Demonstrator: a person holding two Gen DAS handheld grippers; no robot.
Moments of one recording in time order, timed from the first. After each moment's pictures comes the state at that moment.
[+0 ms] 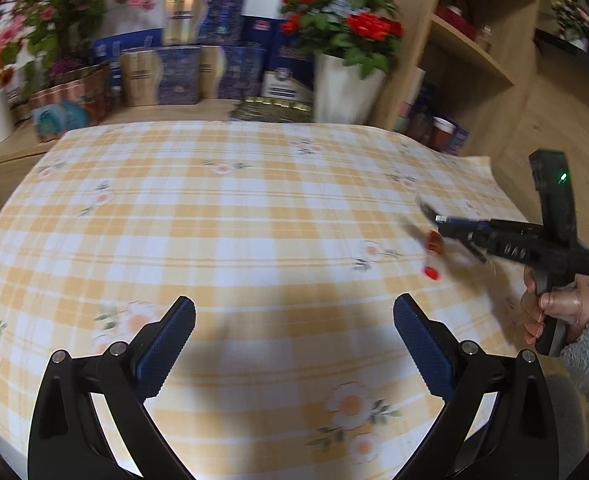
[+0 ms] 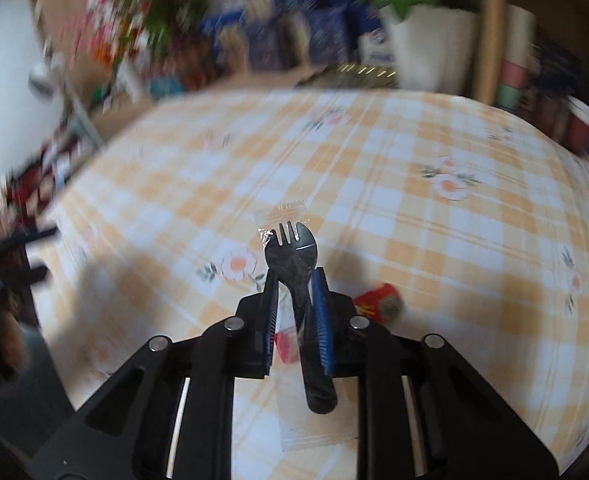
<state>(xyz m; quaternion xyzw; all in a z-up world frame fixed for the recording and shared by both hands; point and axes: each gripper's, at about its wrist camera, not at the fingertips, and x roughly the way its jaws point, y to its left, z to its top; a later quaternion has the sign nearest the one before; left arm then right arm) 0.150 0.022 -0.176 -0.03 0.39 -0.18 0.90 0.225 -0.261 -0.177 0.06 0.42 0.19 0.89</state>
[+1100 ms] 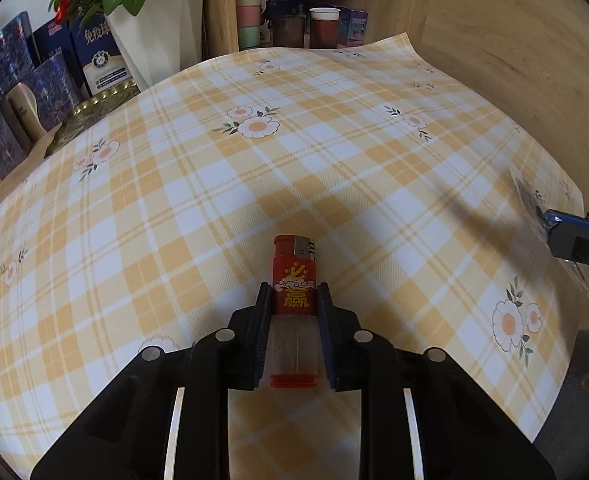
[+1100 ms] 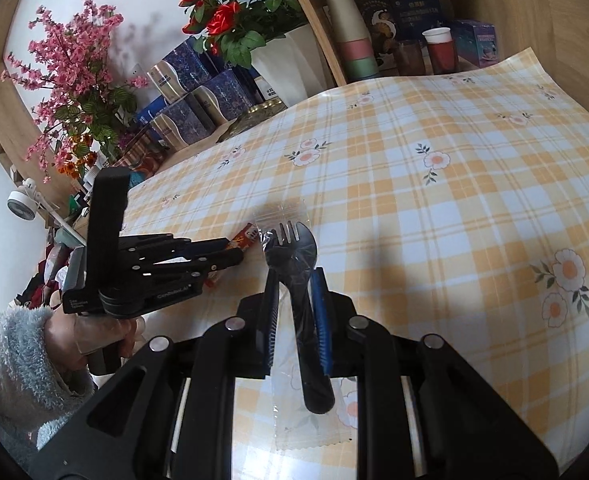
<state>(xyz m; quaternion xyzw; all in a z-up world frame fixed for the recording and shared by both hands) 0.234 -0.188 -0.235 0.15 0.45 -0.32 0.82 0.130 -0.372 -0.179 0.20 0.39 0.10 0.89</state>
